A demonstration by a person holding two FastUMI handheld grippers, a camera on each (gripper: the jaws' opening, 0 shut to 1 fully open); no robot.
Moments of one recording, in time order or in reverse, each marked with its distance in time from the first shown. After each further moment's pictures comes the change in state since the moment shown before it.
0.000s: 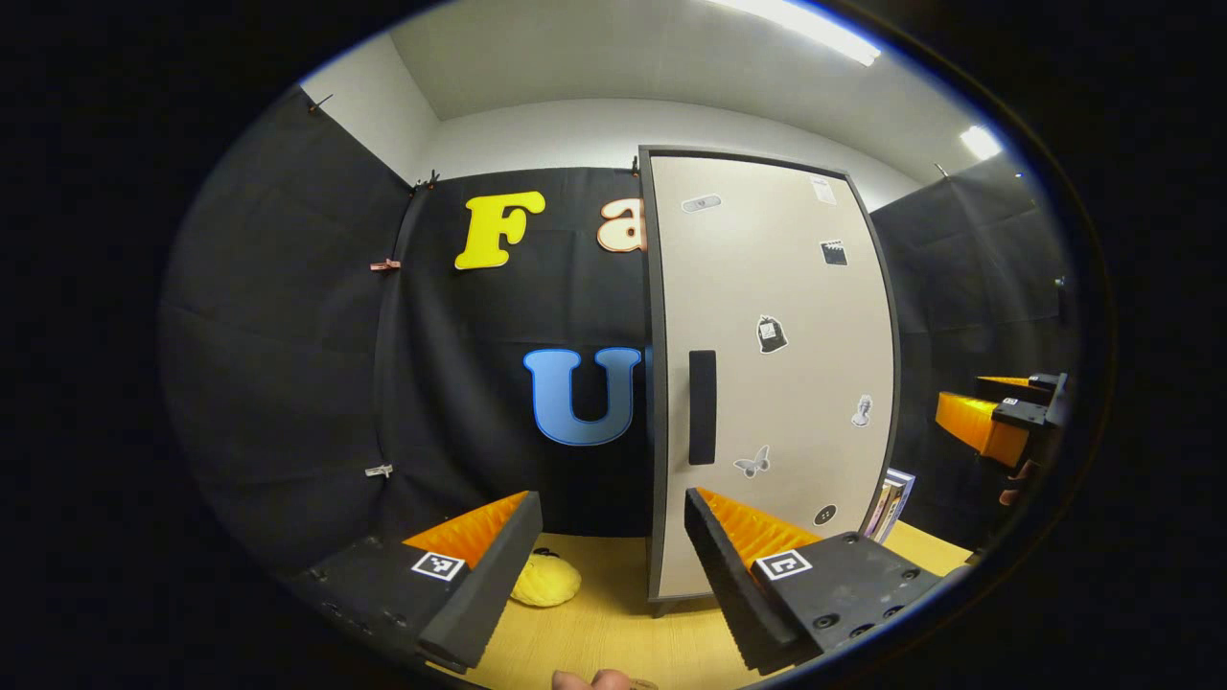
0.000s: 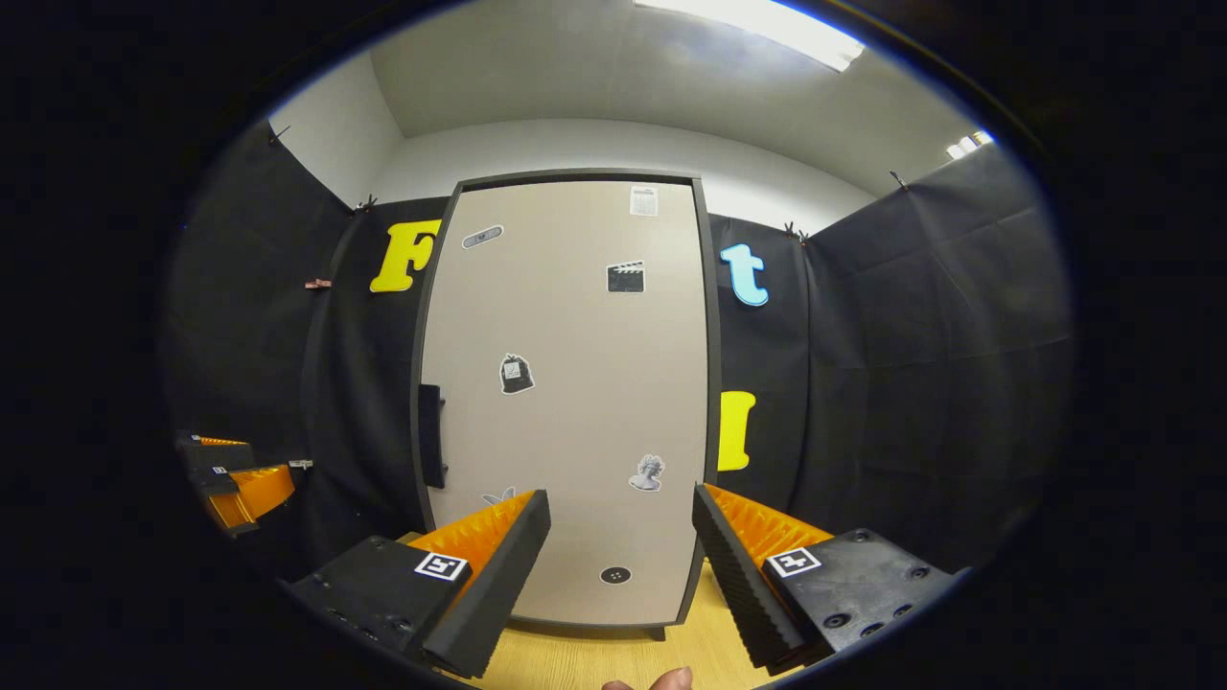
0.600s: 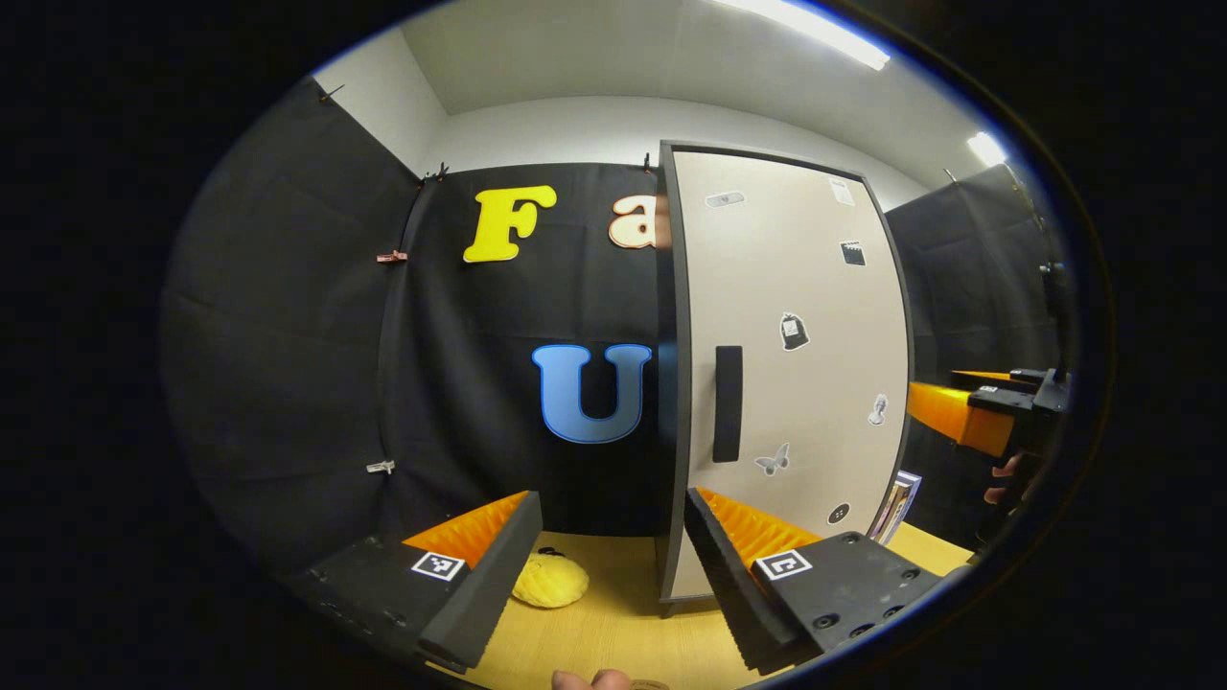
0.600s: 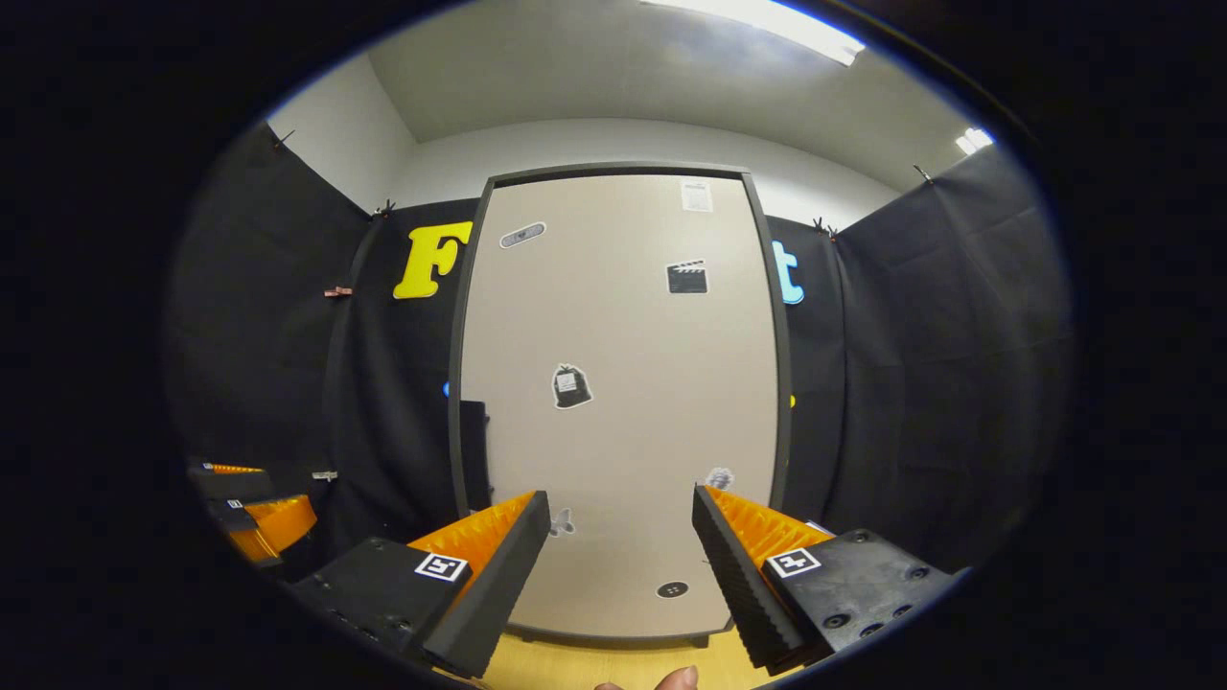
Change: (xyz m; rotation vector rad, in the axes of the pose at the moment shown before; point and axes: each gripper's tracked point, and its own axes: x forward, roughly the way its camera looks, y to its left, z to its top) left arm 0.011 0.034 -0.009 -0.021 0.007 0.010; right arm 0.036 0.075 0.003 0.041 0.010 0.092
